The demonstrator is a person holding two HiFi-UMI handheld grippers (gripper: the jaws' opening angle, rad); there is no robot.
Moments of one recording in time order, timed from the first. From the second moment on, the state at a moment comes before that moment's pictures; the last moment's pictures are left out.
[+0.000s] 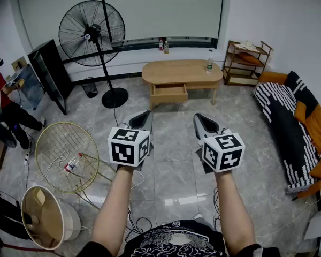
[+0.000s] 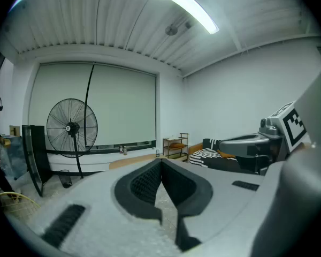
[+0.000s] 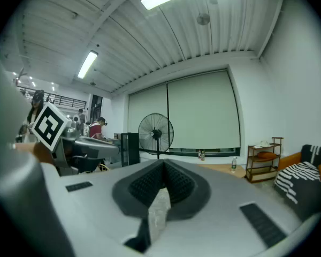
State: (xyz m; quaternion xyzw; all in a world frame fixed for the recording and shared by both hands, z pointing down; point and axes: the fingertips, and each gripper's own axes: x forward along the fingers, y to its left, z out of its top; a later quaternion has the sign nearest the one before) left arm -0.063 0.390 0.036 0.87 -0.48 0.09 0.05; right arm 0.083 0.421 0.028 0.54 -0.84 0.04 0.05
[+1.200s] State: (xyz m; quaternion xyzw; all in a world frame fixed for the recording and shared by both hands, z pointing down) left arm -0.073 0.276 0.073 0.86 -0.49 0.12 0.05; right arm 0.074 0.298 0.061 0.53 -0.85 0.06 0.04
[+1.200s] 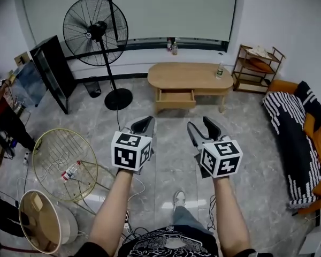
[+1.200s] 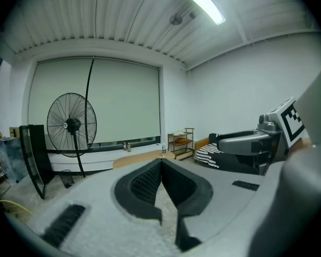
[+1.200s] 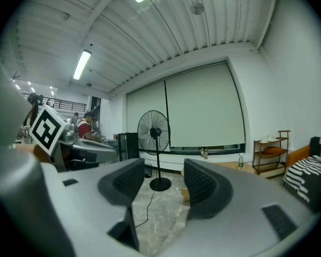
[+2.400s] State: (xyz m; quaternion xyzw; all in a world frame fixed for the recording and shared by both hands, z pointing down) left arm 0.007 0.008 0.085 0.84 -0.51 0.16 0.06; right arm 0.154 0.018 0.095 0.49 -0.86 0.10 0.06
